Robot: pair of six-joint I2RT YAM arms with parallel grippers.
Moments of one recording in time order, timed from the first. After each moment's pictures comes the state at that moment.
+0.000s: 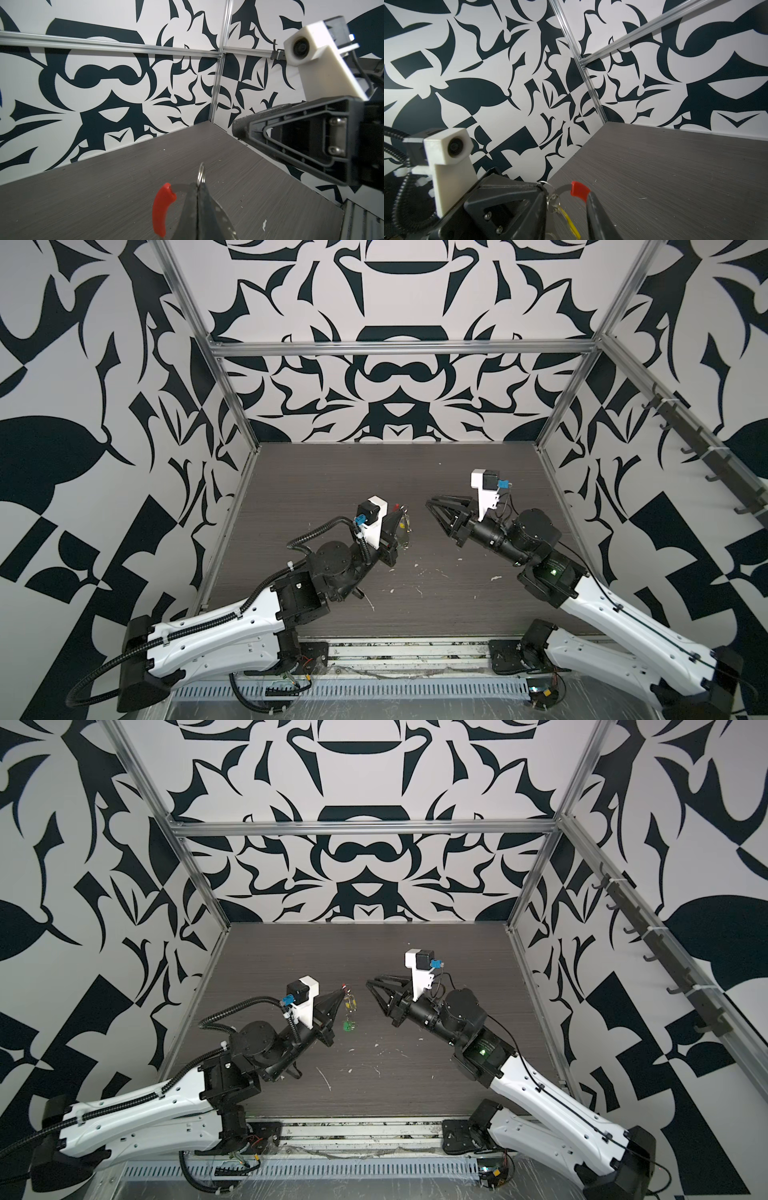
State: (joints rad) left arm -1.20 0.89 0.74 0.21 -0.50 -0.08; right arm 0.77 0.87 0.79 0.16 -0.22 0.51
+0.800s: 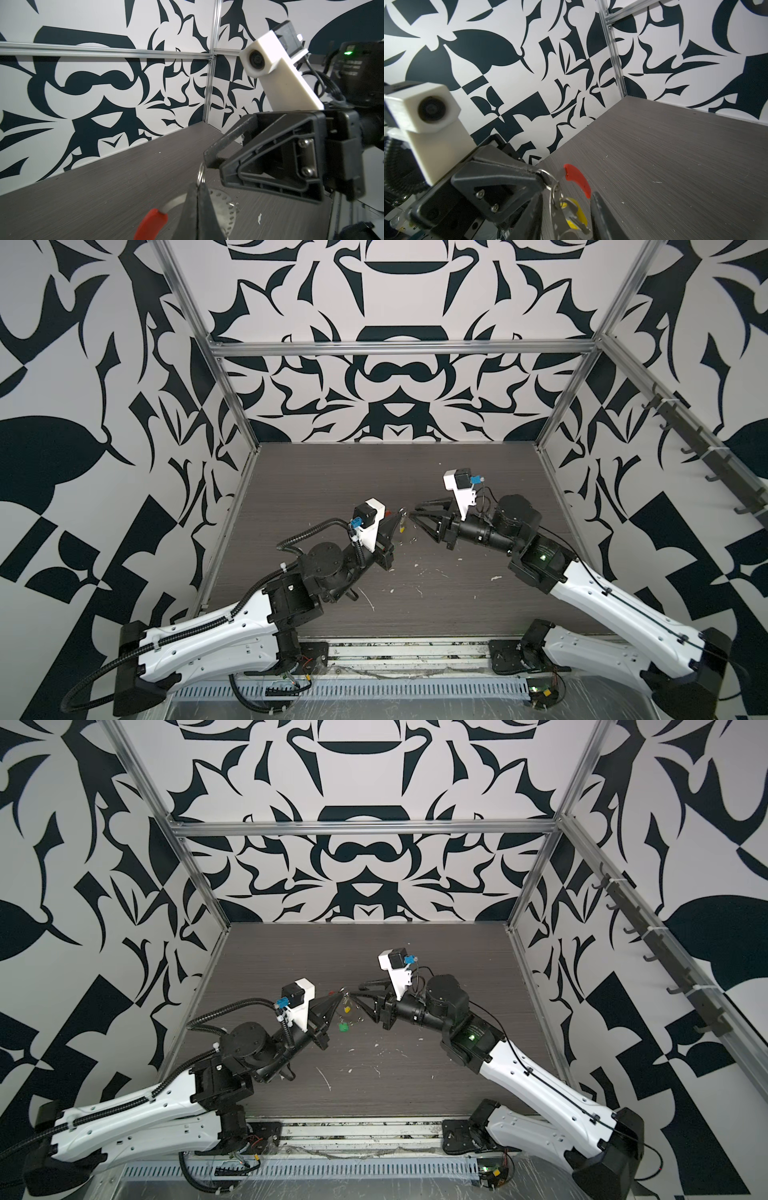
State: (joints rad) left arm -1.20 0.83 0.74 0.16 -0.41 -0.07; right arm 0.77 0.98 0.91 0.02 -0.43 0.40
